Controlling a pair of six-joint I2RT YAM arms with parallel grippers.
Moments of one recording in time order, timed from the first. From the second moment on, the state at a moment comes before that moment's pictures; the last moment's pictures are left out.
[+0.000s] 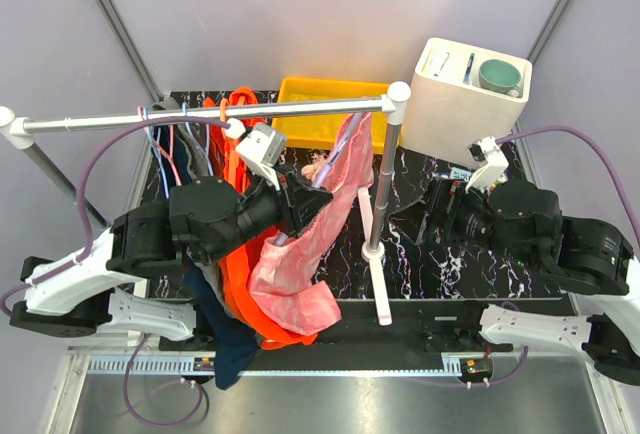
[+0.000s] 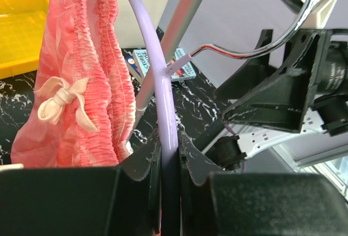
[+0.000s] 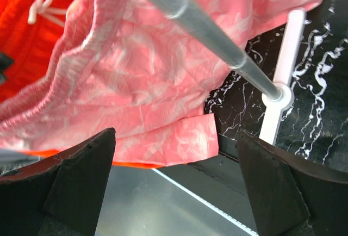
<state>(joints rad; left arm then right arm) -1.41 1.09 1.63 -0.71 -0.54 -0.51 1.09 0.87 1.52 -1.09 0.31 0.82</state>
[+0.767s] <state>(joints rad) -1.18 1.16 1.48 -0.75 -0.39 -0.74 0.80 1.00 1.50 -1.27 0.50 1.01</state>
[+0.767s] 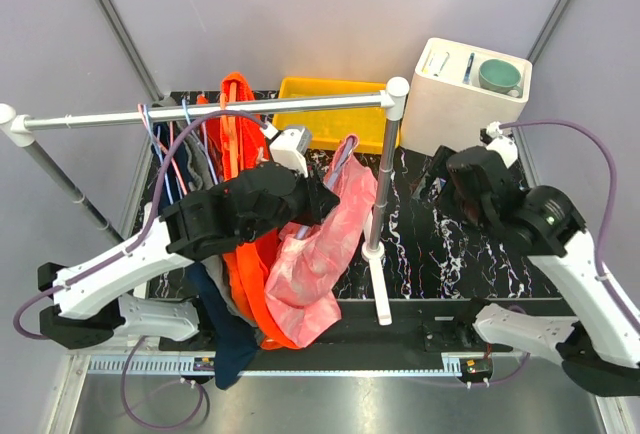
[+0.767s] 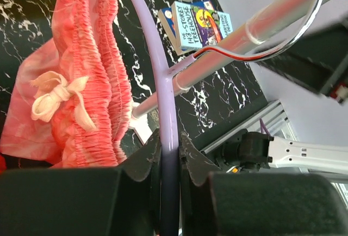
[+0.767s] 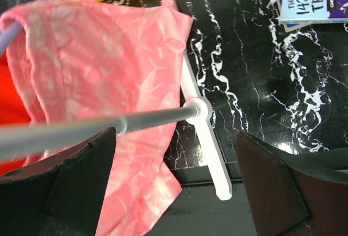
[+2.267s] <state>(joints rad) -1.03 1.09 1.33 -0.57 -0.14 -0.80 0.24 1.41 1.29 -0.30 -0.76 0.77</state>
